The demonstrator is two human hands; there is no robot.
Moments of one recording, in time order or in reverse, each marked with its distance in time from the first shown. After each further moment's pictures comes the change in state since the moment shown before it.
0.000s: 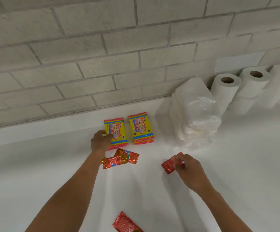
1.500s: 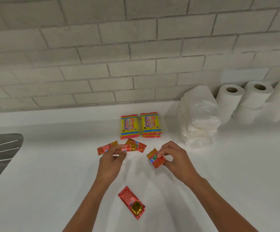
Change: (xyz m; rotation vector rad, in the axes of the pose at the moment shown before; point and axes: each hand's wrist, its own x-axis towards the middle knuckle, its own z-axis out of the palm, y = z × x) left_hand -0.204 -0.037 -0.061 -0.377 -0.106 0.153; right_hand -0.038 -0.044 0.004 0.038 -0.036 -0.607
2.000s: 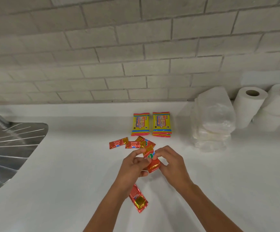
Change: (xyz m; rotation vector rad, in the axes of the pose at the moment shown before) left_hand -0.057 0.032 0.035 -0.331 -0.156 -0.214; right_hand -0.007 -0.021 0.023 0.053 0.063 -0.163
